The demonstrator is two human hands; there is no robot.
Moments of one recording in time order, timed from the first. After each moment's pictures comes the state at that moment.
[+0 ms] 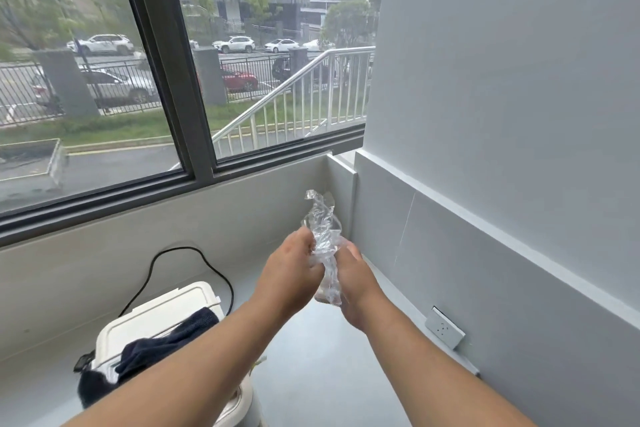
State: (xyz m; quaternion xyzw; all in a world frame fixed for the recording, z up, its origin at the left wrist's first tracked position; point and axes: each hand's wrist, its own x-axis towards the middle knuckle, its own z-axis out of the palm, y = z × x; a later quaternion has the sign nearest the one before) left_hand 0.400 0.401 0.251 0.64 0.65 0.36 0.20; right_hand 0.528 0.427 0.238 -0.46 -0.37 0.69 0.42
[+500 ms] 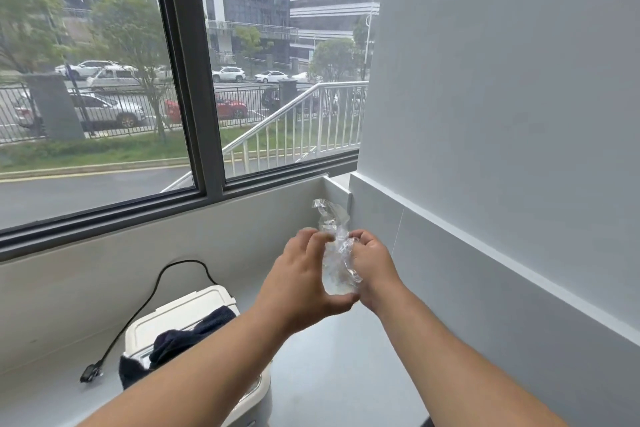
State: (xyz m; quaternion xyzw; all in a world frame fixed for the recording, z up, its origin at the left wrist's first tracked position) left_hand 0.392 0.329 0.296 0.75 0.57 0.33 0.09; right_hand 0.537 0.391 0.295 -0.48 -0.39 0.59 0.52
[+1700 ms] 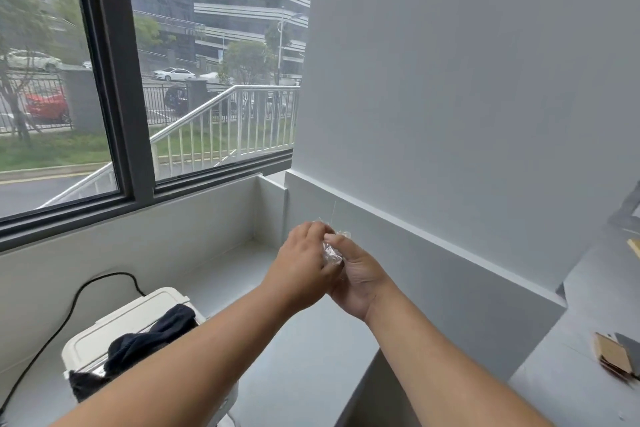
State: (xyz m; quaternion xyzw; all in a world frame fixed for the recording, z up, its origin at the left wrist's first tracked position) left_hand 0.434 0.298 0.319 0.79 0.45 0.38 0.19; right_hand 0.559 0.272 0.336 -0.32 -0.38 0.70 0.52
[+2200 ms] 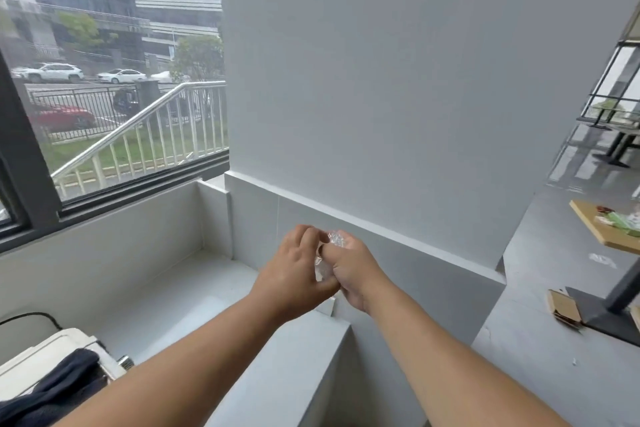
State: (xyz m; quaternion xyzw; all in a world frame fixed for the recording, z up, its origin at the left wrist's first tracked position) left_hand 0.549 0.311 0.308 0.84 0.39 0.34 0.15; right_hand 0.683 0.280 0.331 -0.55 -0.41 0.50 0.53
